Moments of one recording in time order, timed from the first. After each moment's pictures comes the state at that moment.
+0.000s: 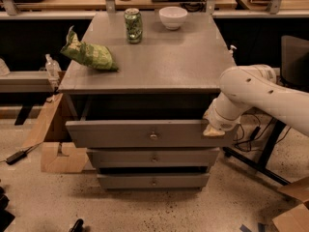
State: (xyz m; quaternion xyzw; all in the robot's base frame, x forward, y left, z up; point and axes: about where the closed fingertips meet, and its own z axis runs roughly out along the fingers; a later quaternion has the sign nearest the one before) arm 0.579 -0.202 0.661 -0.70 0.71 -0.01 0.11
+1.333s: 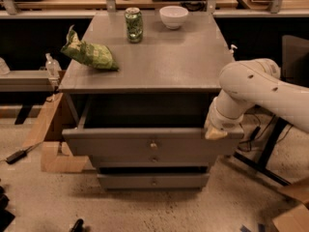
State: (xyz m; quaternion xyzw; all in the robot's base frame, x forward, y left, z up) arm 0.559 -0.204 0.683 -0.69 0.71 -0.02 0.10
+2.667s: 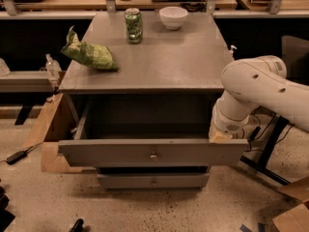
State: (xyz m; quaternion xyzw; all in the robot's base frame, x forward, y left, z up) arm 0.534 -0.206 0.700 -0.69 0.72 -0.02 0.08
